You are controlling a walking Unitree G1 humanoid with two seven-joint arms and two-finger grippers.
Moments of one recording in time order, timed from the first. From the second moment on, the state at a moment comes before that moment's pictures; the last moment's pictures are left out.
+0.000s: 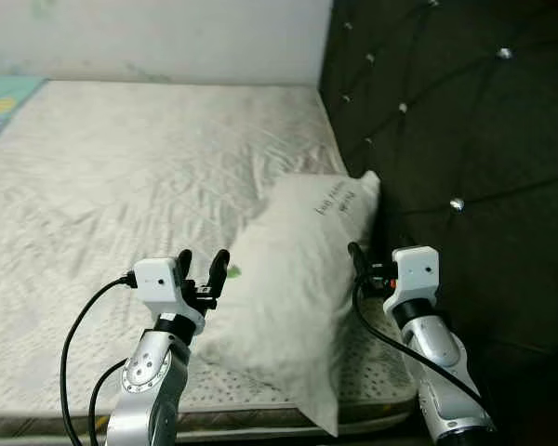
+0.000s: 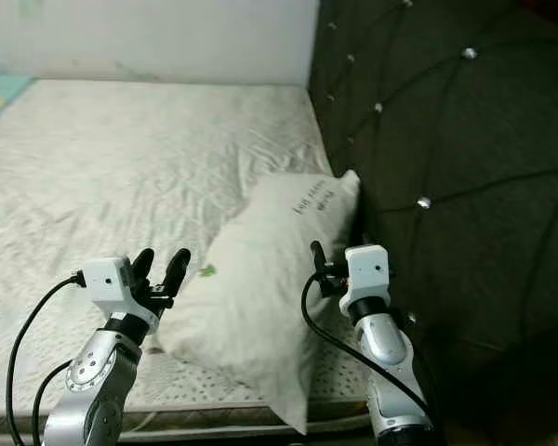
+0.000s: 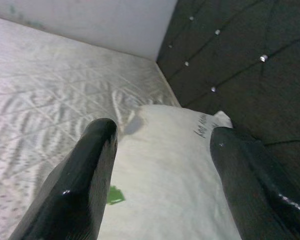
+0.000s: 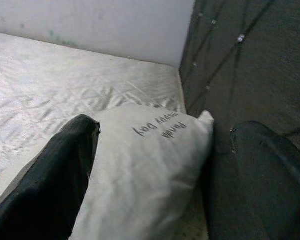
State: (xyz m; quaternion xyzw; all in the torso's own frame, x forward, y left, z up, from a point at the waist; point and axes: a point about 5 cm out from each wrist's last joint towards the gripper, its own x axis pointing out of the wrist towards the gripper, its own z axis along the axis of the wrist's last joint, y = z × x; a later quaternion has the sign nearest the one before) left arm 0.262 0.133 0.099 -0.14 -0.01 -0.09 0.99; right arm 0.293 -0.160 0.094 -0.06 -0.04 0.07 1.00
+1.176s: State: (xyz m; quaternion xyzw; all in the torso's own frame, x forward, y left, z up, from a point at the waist) left arm 0.257 0.148 0.096 -0.14 0.03 -0.04 0.99; right arm 0.291 -0.159 0.090 -0.06 0.00 0.07 1.00
